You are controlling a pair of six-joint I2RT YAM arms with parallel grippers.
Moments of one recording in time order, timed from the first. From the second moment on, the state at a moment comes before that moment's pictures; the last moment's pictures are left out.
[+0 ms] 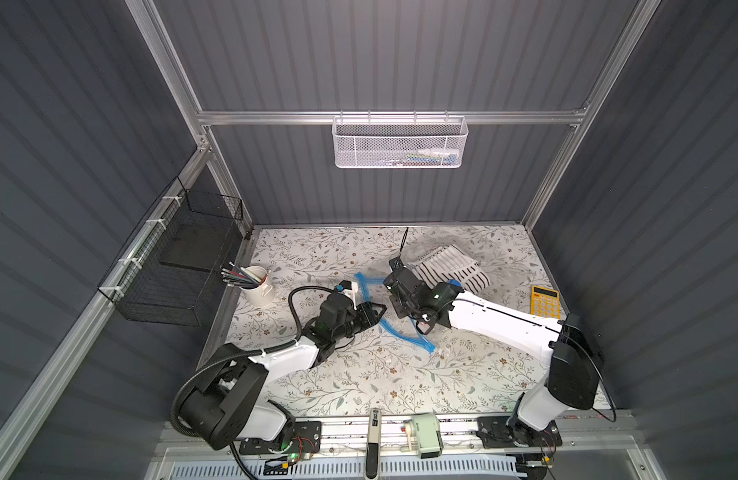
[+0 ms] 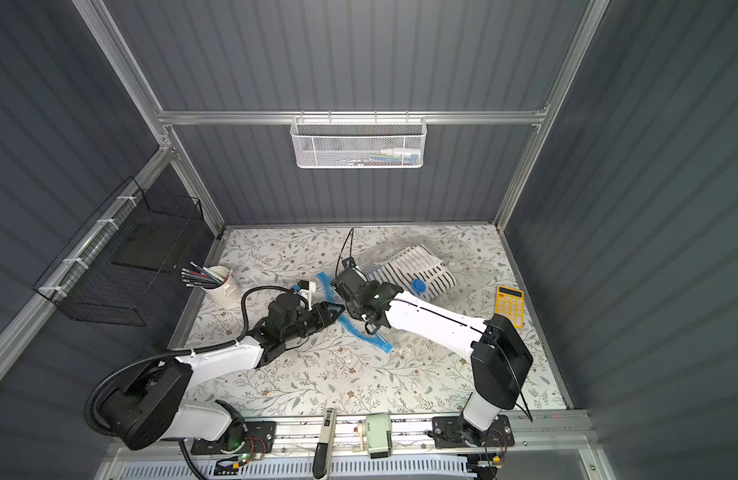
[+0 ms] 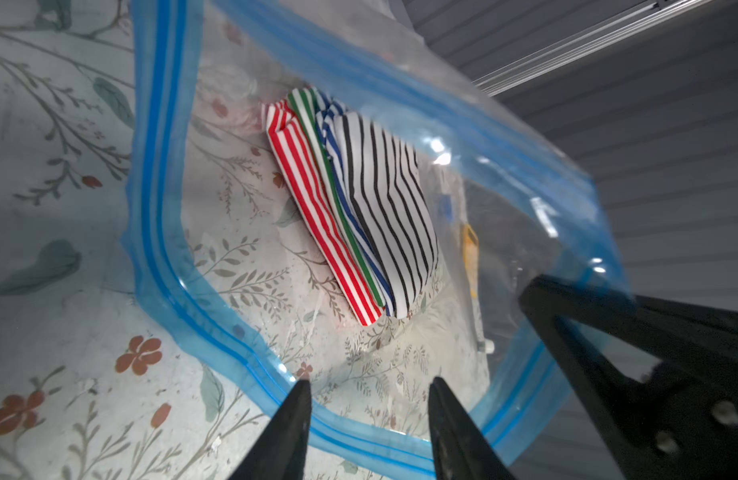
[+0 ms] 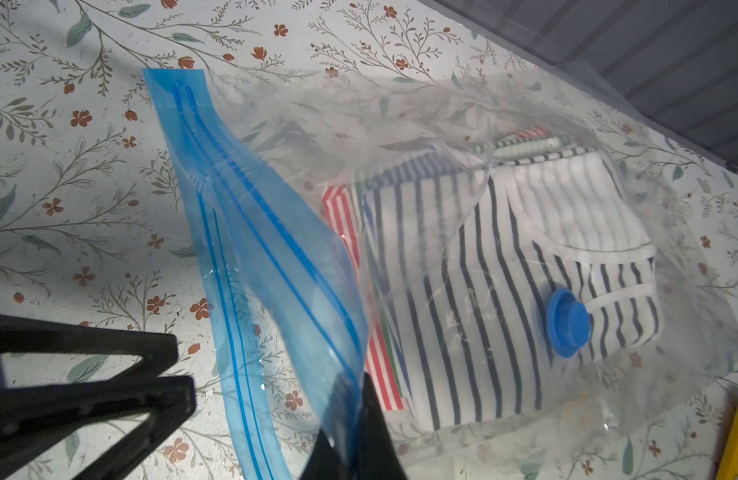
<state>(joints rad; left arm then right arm) -0.63 1.43 0.52 0.49 0.31 -1.00 0.92 1.65 1.32 -0.61 0.51 0.30</state>
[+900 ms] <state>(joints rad) -0.75 1.75 0.64 0.72 0.28 -1.06 0.95 1.64 1.42 -0.58 0.58 0.25</state>
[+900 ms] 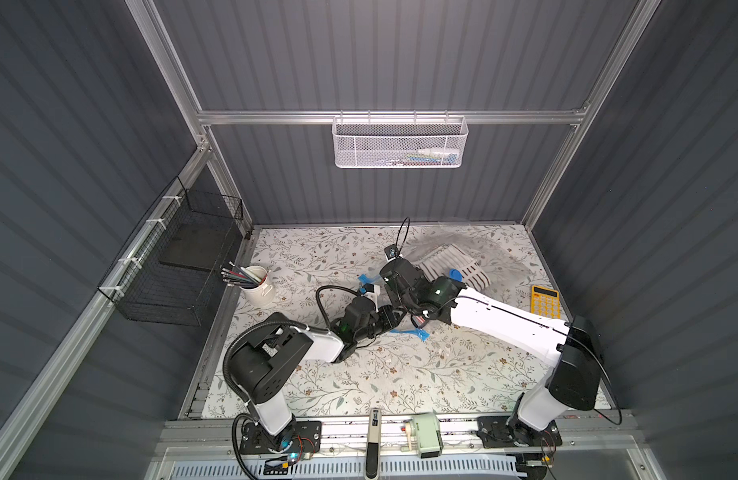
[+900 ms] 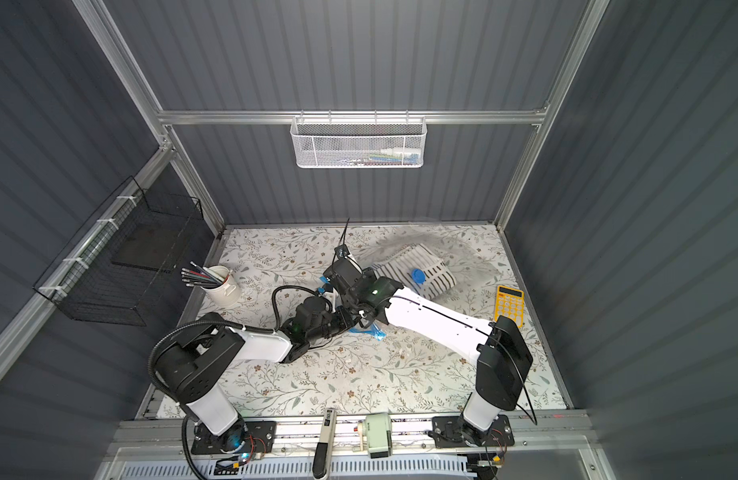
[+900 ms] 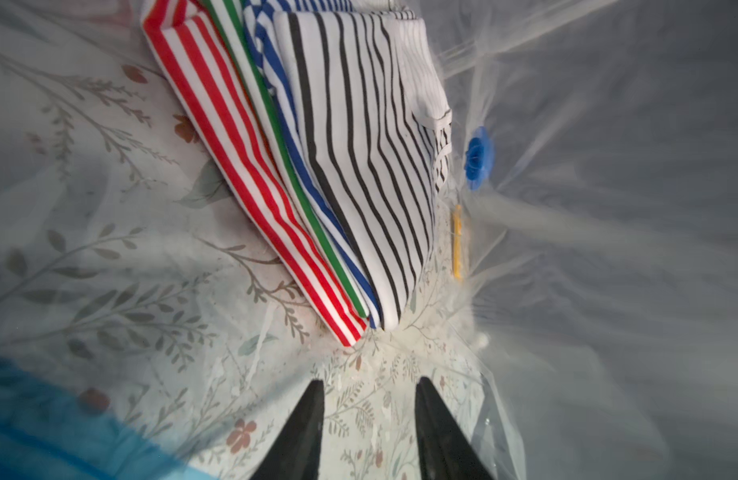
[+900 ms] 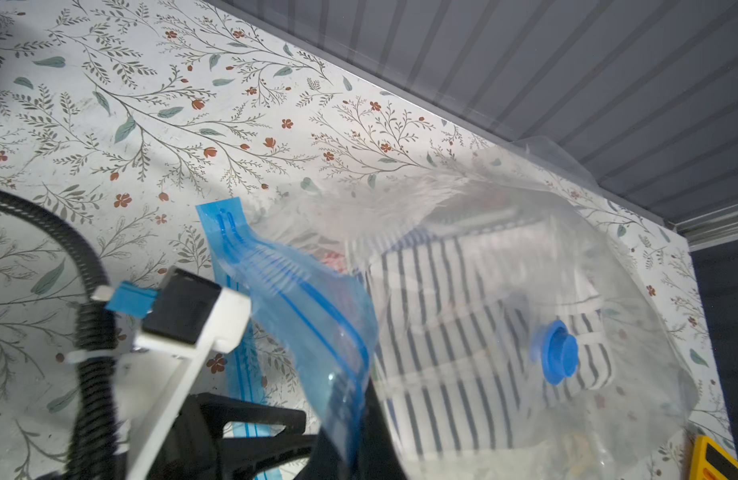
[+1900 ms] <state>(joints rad) -0.79 1.90 0.82 0.71 0.15 -1.12 0.99 1.56 1.24 -0.47 0.59 0.26</state>
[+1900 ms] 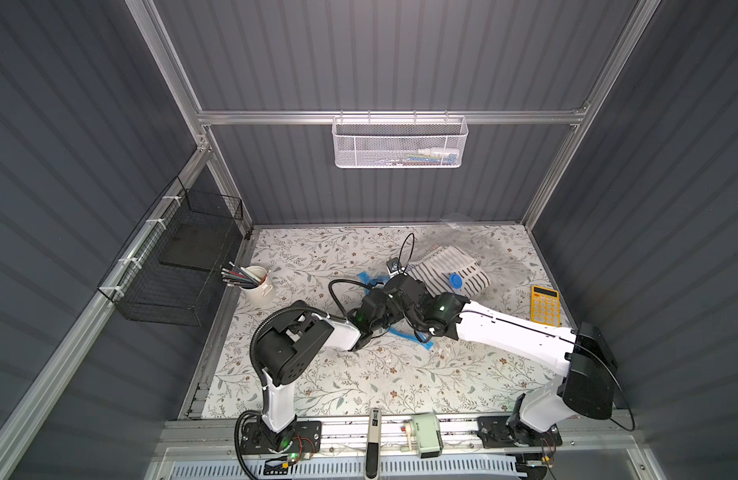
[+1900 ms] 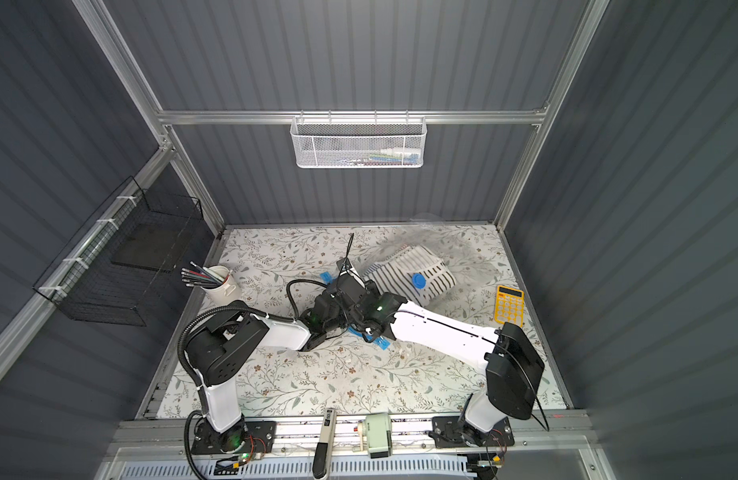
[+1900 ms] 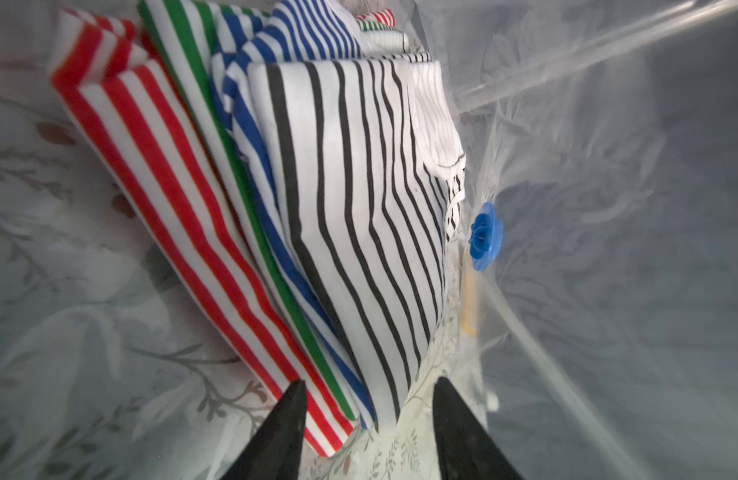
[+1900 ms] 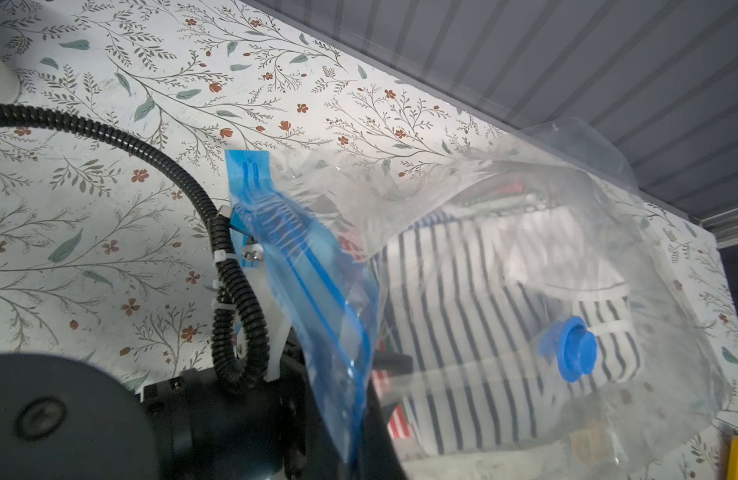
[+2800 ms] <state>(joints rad) -0.82 2.06 0.83 0.99 0.09 -1.30 0.99 1.50 1.15 -0.39 0.58 0.31</state>
